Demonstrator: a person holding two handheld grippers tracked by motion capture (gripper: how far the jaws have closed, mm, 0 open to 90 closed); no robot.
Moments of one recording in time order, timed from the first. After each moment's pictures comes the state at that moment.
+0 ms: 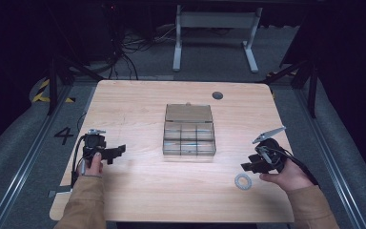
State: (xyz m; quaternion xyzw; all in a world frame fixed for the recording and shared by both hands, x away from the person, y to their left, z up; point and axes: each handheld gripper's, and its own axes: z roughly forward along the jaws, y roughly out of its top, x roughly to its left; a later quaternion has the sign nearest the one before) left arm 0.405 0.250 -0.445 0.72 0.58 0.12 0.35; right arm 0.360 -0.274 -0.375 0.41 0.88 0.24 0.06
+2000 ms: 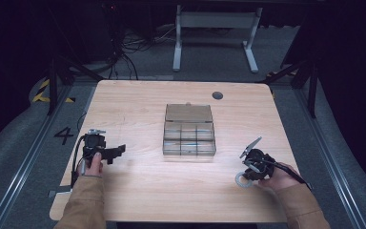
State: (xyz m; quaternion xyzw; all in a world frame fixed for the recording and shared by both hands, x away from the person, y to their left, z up) left arm 0.405 0.250 -0.445 0.72 0.59 0.13 0.35; right arm 0.369 -0.262 -0.427 0.34 0.93 0.10 0.05
